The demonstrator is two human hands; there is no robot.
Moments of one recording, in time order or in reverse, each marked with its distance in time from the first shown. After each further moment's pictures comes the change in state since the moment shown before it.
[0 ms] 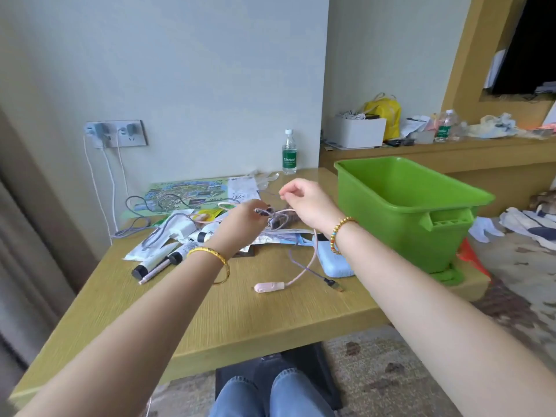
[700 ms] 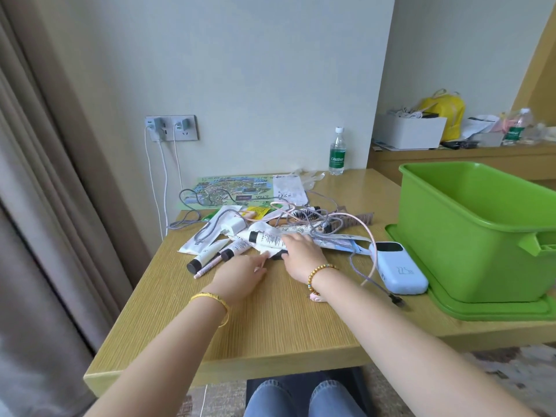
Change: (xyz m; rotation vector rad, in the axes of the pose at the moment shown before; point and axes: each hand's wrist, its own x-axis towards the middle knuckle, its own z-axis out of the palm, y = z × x) left_hand -0.041 -0.133 -0.007 0.479 -0.181 -0.094; right_hand 0.007 0.026 0.149 -0.566 -0.311 -0.075
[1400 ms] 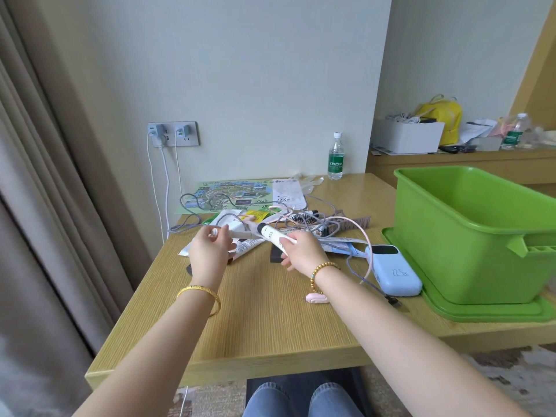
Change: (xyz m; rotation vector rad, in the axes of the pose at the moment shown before) left_hand -0.005 -0.004 -0.037 -1.055 0.658 -0.404; right_hand -0.006 -0.008 -0.020 0.738 0.043 0.233
